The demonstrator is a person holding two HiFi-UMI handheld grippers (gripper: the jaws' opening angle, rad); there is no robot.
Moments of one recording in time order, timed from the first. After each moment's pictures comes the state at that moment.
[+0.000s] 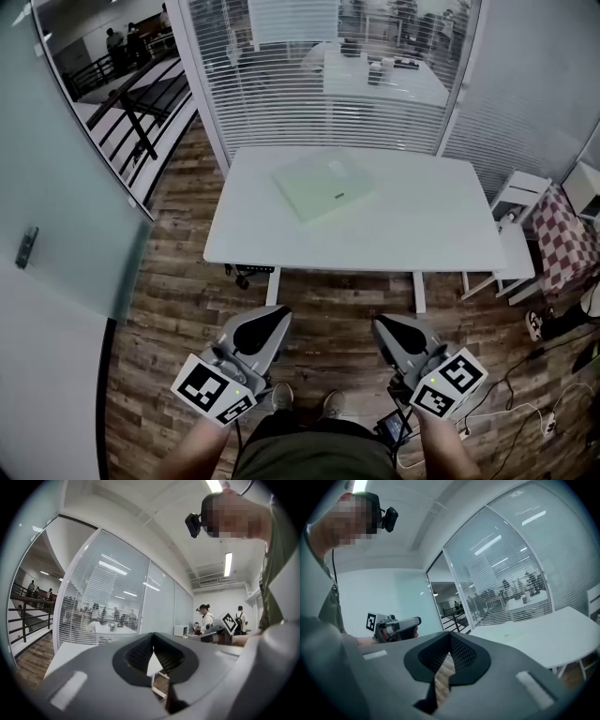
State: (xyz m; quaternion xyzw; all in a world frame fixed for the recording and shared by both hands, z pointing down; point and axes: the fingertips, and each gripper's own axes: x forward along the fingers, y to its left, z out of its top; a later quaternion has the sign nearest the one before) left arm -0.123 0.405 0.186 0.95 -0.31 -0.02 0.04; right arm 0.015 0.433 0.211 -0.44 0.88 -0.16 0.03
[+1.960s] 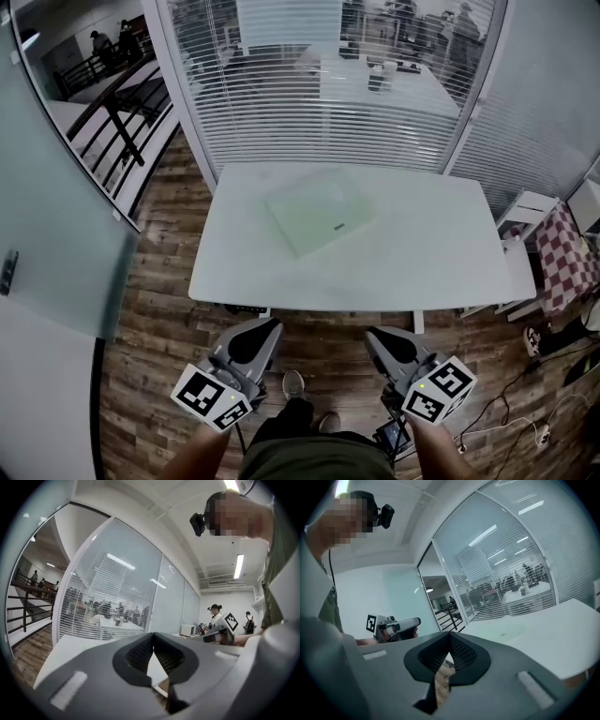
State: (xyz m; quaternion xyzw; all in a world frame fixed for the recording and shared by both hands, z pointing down) left arm -0.124 0.268 0.236 0.94 -0.33 -0.01 0.08; right arm 0.023 0.301 0.256 -0.44 0.87 -0.20 0.00
